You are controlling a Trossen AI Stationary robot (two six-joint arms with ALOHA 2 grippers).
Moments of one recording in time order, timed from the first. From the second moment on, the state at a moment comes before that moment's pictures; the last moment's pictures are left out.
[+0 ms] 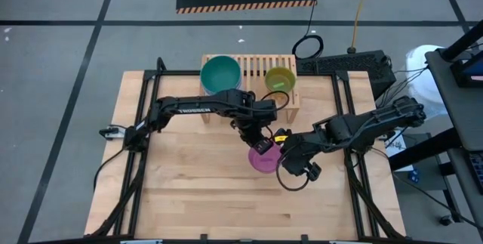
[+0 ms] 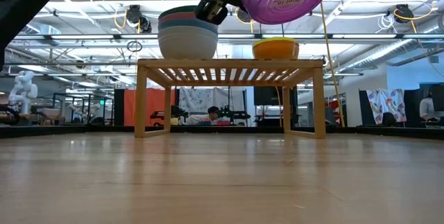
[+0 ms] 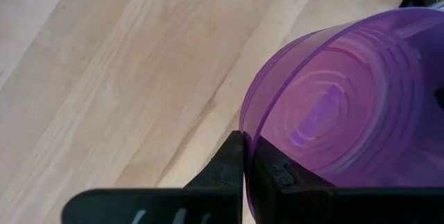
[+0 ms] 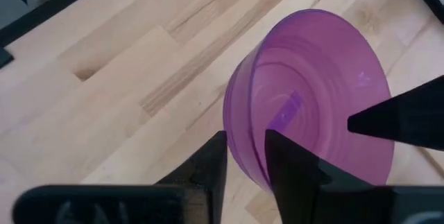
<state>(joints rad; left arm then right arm) 0.02 2.21 2.34 -1.33 0.36 -0.70 0.31 1.41 1.40 -0.98 -0.05 -0.51</state>
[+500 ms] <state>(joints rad) 0.02 2.21 2.34 -1.33 0.36 -0.62 0.29 1.44 1.40 -1.00 -0.11 -0.57</state>
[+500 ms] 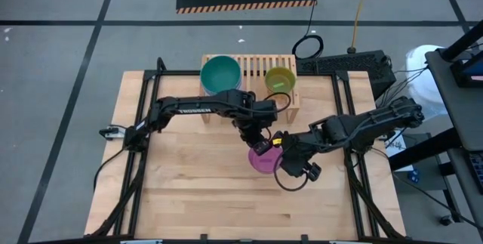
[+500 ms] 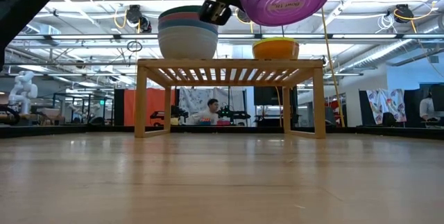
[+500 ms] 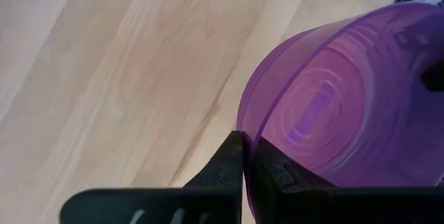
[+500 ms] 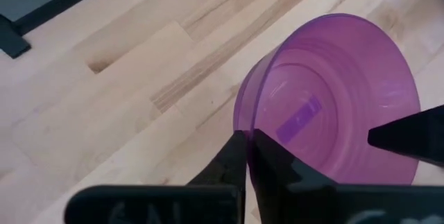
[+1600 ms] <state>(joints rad) 0.02 2.21 2.34 -1.21 0.33 -0.14 0.29 1.41 1.40 -1.00 -0.13 -0.53</state>
